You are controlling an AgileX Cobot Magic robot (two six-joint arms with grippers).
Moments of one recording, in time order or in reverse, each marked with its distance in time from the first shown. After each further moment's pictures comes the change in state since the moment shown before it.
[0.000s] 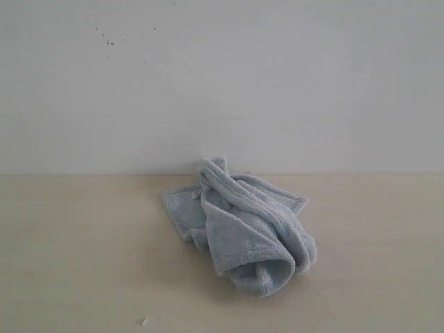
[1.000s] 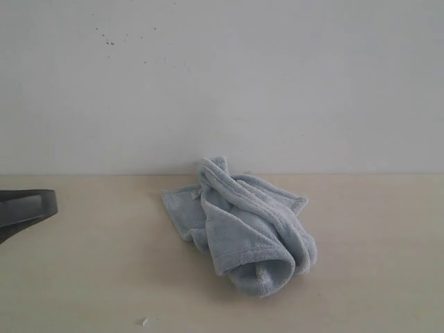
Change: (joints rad) left arm 0.000 0.874 -0.329 -0.932 0.301 1.318; right arm 0.000 0.000 0.000 0.000 0.000 0.000
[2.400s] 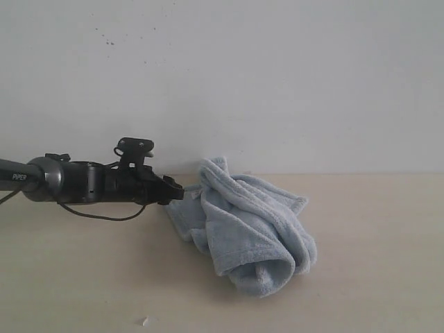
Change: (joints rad) left arm -0.151 1.604 -1.298 -0.196 -0.282 0.482; right arm 0.000 0.000 0.005 0.000 0.000 0.000
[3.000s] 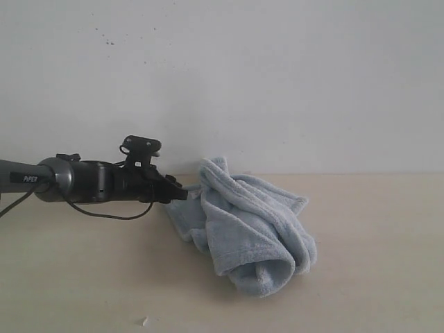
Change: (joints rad) left arm -0.030 0.020 -0.040 -0.002 -0.097 0.040; right arm 0.000 0.000 0.000 0.000 0.000 0.000
